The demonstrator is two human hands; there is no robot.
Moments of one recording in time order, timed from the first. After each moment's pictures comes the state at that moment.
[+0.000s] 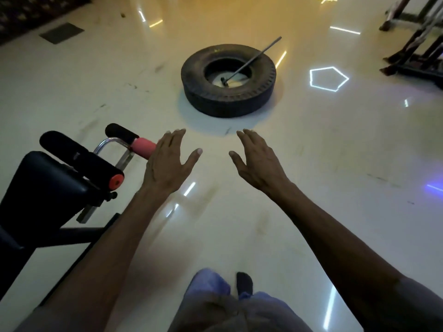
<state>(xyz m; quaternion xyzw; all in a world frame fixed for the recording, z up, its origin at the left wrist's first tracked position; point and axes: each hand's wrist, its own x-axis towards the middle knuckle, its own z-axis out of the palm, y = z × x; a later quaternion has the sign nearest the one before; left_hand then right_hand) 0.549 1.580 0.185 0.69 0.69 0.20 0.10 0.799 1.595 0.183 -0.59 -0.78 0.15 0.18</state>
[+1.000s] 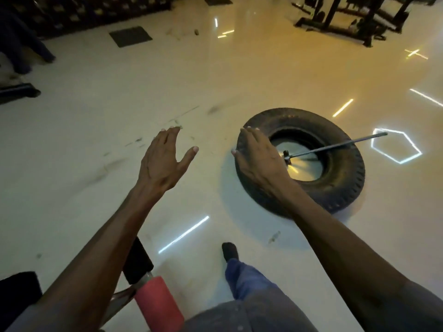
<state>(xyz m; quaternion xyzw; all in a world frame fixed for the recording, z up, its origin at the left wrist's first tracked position) 0.193 2.322 0.180 0.56 0.79 0.23 0.05 0.431 2.418 0.203 -0.46 -0.87 0.14 0.14</state>
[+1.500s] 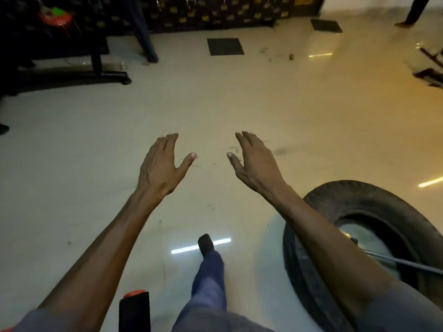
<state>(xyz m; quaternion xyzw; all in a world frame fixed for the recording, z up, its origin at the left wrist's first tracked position) -0.114 2.491 0.178 0.36 0.90 0.24 0.01 0.054 2.678 0.203 -0.27 -0.94 0.16 0.10</state>
